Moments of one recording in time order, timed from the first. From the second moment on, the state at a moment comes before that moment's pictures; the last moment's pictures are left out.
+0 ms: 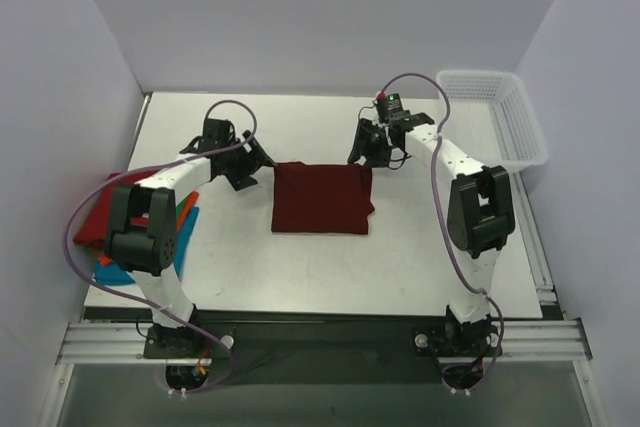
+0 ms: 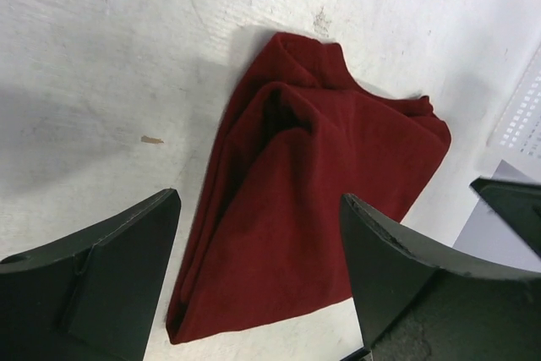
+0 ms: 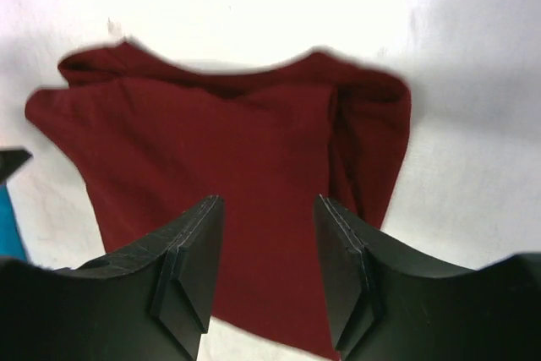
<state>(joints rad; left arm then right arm) -0.18 1.80 1.19 -0.27 0.30 -0.83 0.33 1.96 1.55 -0.58 -0.20 0.50</state>
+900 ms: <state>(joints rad) -0.30 1.72 1.08 -0.32 0.22 -0.80 0.31 2.15 1.57 -0.50 -0.20 0.57</state>
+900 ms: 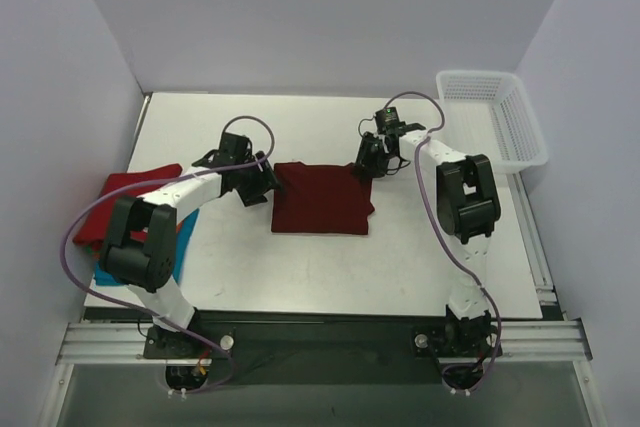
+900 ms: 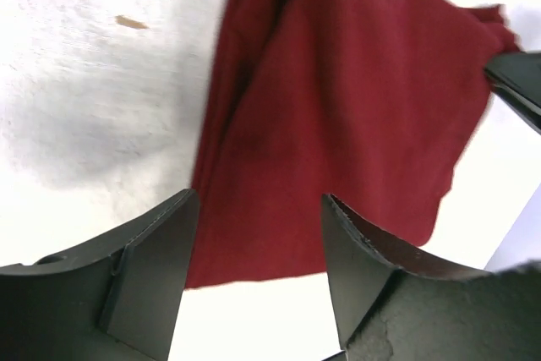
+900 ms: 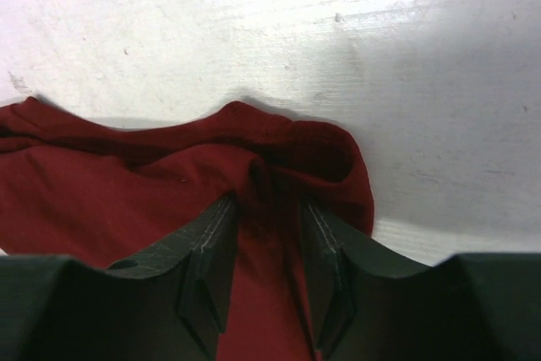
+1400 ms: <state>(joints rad) -0.43 1.63 1.08 -0.37 0.14 -0.77 0.31 2.12 1.54 -0.44 -0.23 0.63</state>
